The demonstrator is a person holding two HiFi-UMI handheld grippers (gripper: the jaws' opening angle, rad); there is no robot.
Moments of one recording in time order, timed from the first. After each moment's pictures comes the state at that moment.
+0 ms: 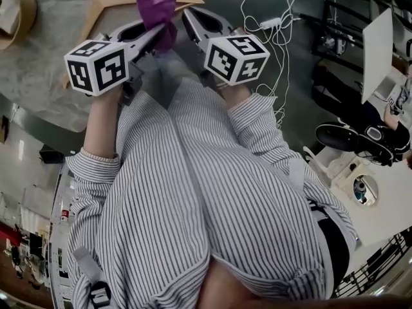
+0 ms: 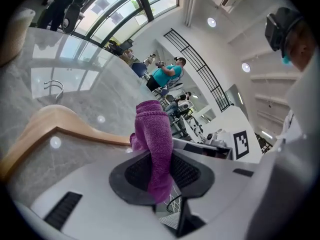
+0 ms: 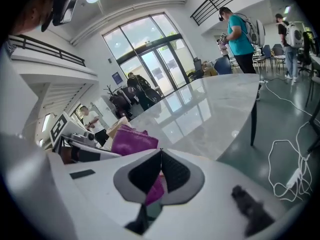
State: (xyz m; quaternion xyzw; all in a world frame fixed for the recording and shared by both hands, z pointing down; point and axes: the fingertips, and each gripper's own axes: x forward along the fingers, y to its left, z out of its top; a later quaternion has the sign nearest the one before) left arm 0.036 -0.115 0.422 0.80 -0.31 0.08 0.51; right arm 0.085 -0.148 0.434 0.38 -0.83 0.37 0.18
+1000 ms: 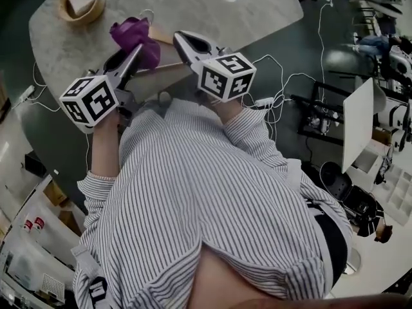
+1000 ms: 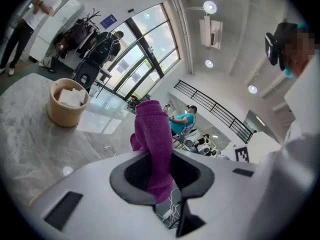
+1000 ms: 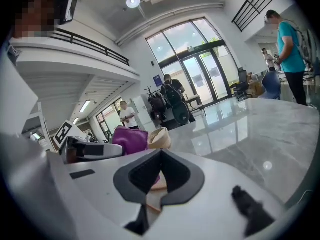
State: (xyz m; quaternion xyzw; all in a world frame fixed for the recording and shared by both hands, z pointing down) left arm -0.115 -0.082 0.293 0.74 -0.54 -0.10 0.39; right arm -0.045 -0.135 0.305 0.21 -0.94 0.25 0.14
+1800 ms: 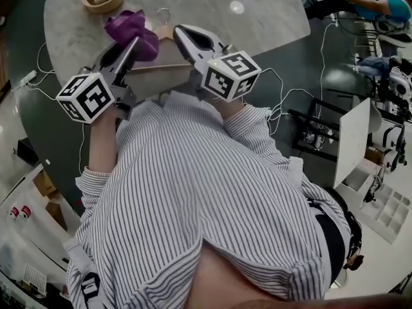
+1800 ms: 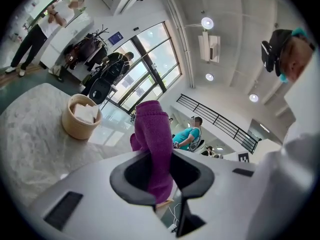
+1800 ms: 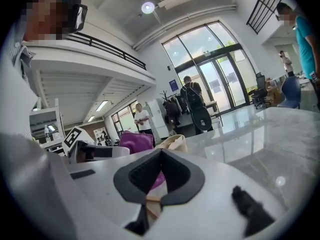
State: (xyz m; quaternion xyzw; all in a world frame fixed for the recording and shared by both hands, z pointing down) left arm -0.168 -0.058 0.277 0.72 -0.58 -0.16 0.34; right arm -0.097 -0.114 0.273 0.13 -0.97 0.20 0.10
